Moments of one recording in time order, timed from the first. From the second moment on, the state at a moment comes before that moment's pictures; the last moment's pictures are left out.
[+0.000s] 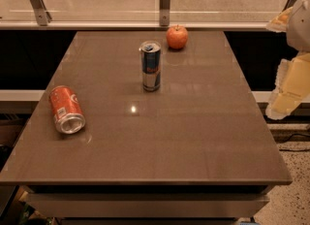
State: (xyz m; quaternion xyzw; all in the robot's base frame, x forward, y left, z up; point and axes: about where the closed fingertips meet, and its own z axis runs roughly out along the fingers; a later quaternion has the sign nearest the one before) arm 0.438 -0.213 0.988 -0.60 0.78 -0.05 0.18
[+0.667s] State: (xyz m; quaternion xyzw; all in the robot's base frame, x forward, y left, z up) arm 0.440 -0.213 0.991 -0.60 0.78 -0.04 0.19
